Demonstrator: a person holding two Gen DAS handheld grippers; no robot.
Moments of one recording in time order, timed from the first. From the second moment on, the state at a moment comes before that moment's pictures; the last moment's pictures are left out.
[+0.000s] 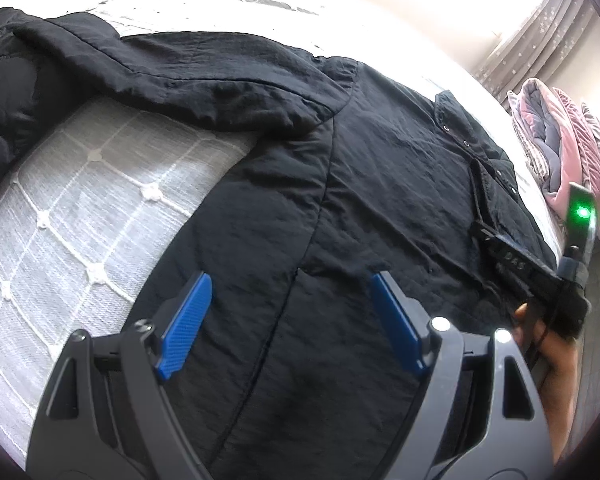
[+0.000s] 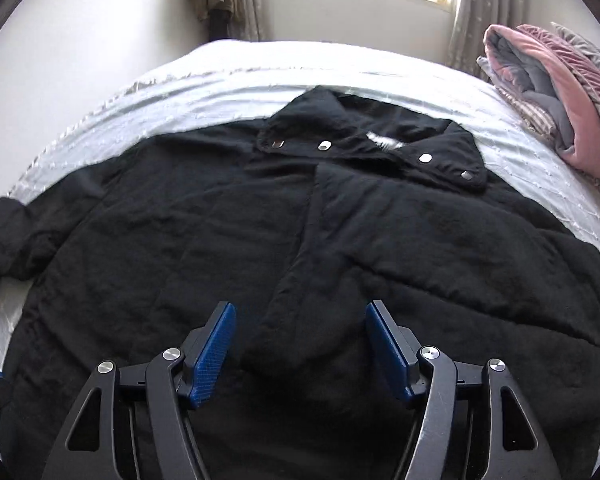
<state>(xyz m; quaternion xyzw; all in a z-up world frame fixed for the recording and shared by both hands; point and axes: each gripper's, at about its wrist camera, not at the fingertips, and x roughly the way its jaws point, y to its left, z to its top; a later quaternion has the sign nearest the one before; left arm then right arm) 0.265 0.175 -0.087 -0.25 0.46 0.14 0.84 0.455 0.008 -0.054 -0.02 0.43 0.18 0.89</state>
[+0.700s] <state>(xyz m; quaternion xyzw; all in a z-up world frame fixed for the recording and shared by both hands) 0.241 0.246 -0.061 -0.30 0.42 0.21 0.83 0.298 -0.115 -0.027 0.16 0.48 0.19 0.84</state>
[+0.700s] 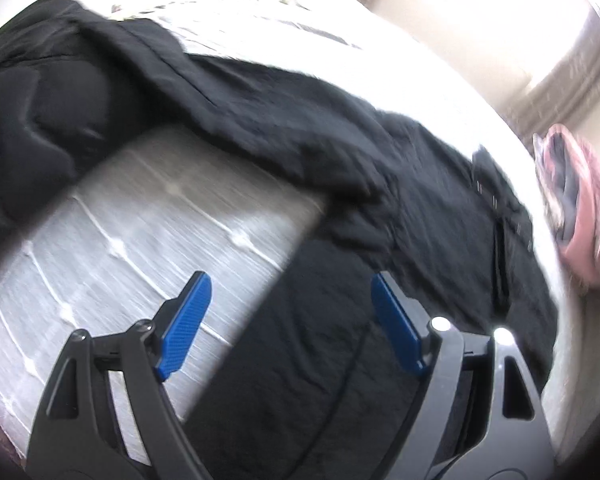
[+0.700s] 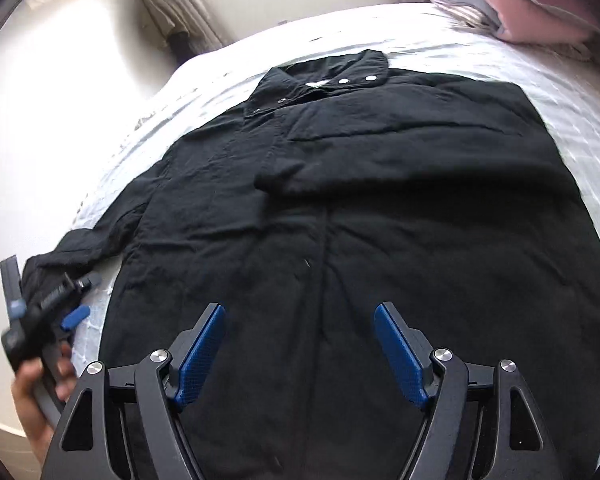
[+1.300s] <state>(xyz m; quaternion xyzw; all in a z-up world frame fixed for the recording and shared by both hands) 0.304 0.423 -0.051 -0.20 0.42 0.41 0.78 0.297 -0.142 -0.048 0.21 0.45 0.17 0.85</state>
